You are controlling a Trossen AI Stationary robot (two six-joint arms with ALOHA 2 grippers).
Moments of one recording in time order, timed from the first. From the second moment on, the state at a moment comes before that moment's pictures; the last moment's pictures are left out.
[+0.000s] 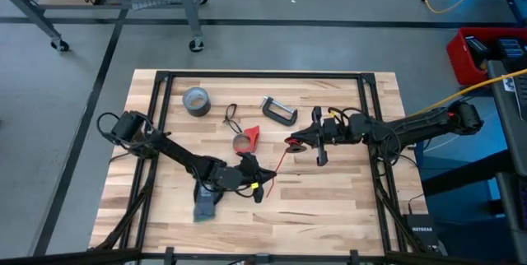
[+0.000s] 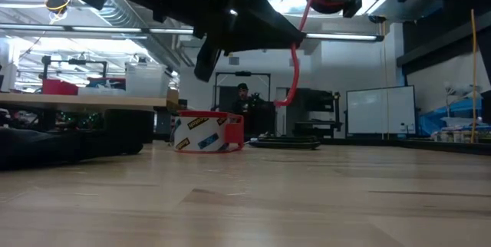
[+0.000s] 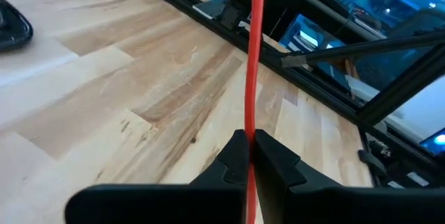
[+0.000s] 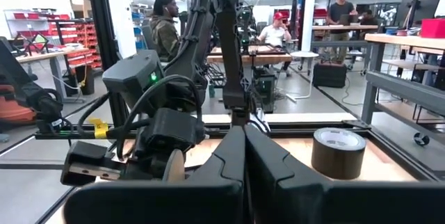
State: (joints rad) left arm -0.40 1.85 0.93 0.59 -0.55 -0.69; right arm 0.07 1.05 0.46 0.69 0.02 0.03
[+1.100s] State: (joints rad) left arm -0.41 1.71 0.93 0.34 -0.68 -0.47; right arm 0.07 1.04 0.46 0.56 -0.23 0.07
